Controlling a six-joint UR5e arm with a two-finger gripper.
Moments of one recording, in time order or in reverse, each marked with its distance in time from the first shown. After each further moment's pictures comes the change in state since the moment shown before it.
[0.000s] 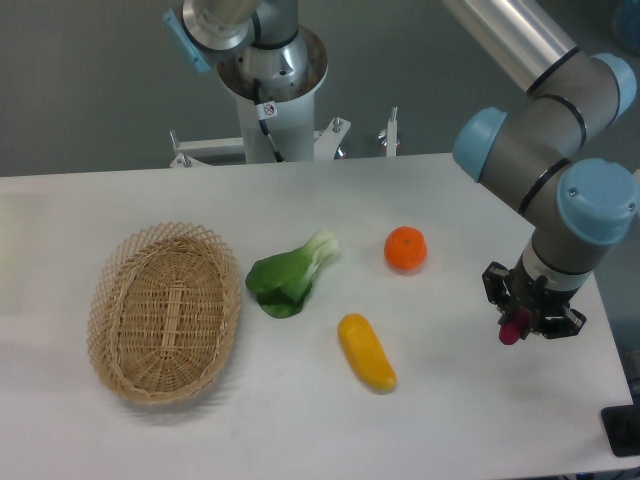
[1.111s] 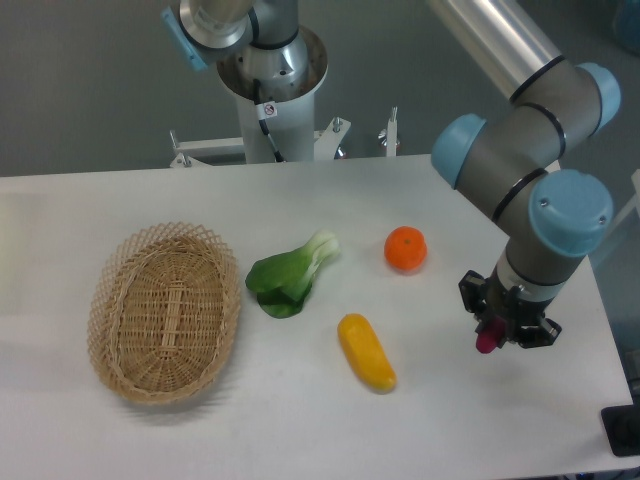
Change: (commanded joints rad) arm -0.087 0.009 -0.021 0.002 -0.009 -0.115
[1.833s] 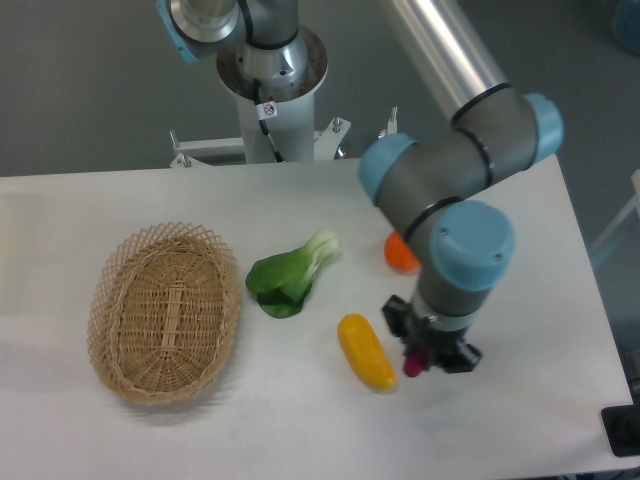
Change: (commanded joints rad) arm -0.213 0.029 -0.052 0.002 -0.003 -0.164
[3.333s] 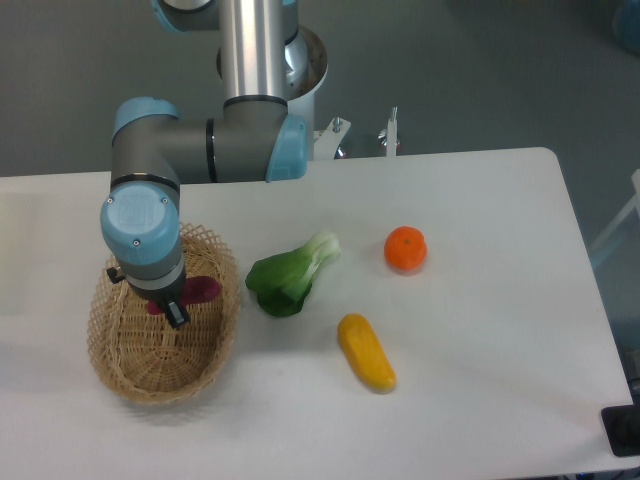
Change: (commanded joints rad) arm -0.361 0.152 -0.347 0.026 -0.150 -0.067
